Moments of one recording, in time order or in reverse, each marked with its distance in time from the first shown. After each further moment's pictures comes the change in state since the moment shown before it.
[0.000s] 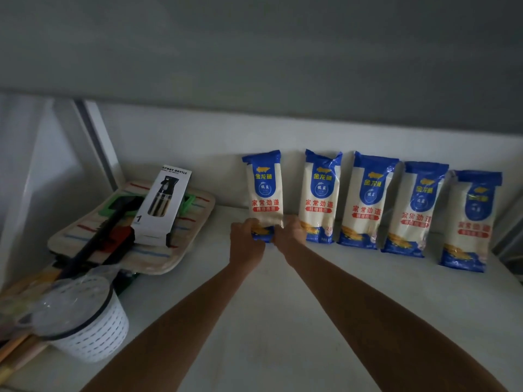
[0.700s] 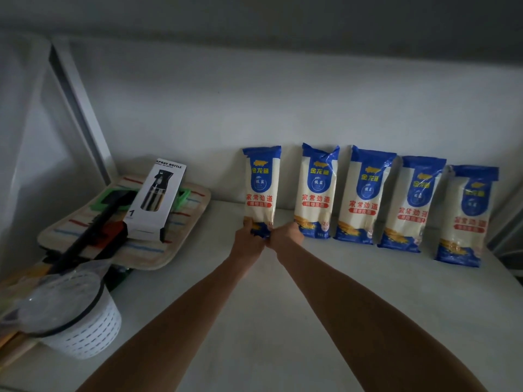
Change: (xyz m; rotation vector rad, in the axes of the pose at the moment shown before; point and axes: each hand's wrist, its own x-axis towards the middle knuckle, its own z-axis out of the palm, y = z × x) left_hand 0.004 -0.007 0.017 -0.409 -0.101 -0.317; right_hand -0.002 0.005 0.003 -0.044 0.064 0.156
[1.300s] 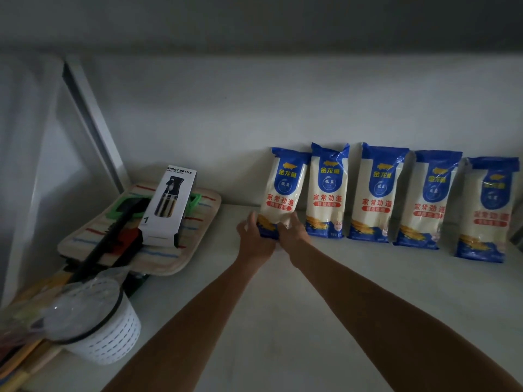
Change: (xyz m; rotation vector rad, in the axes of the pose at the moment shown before) left_hand 0.004 0.005 -0.013 0.413 0.066 0.122; right_hand -0.017 -0.001 -0.002 0.086 -0.156 -0.224
